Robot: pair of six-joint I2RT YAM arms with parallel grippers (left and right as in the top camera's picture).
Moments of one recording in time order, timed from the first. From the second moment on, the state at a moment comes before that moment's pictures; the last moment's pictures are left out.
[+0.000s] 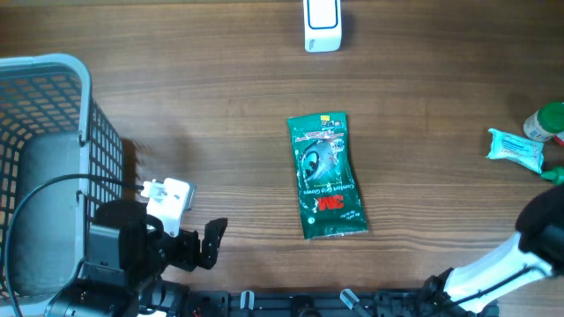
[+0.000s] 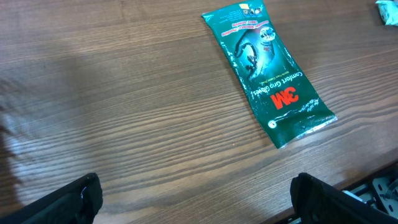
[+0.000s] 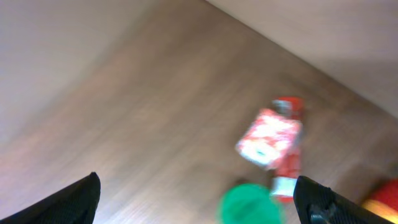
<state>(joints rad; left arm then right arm) -0.21 0.56 0.91 -1.19 0.23 -0.04 -0.62 1.93 1.84 -0.69 -0.03 0.24</state>
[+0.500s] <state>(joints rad) -0.21 0.56 0.91 -1.19 0.23 -0.04 0.25 1.85 1.73 -1.12 -0.26 0.35</state>
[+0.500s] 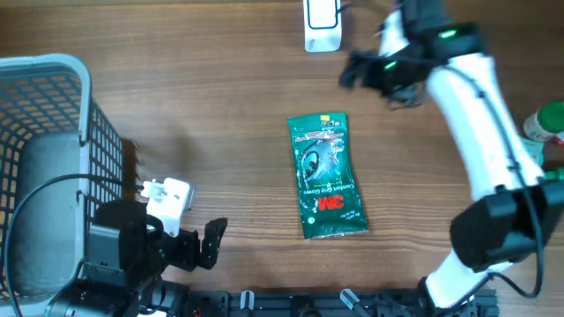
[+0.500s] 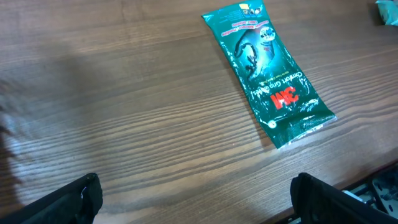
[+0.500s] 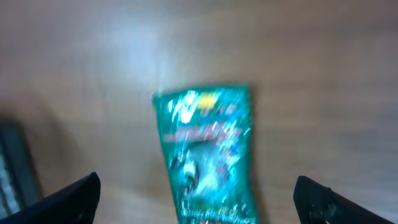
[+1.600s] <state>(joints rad) -0.21 0.56 0.91 -1.19 0.23 -0.04 0.34 1.62 1.37 -0.98 -1.44 0.16</state>
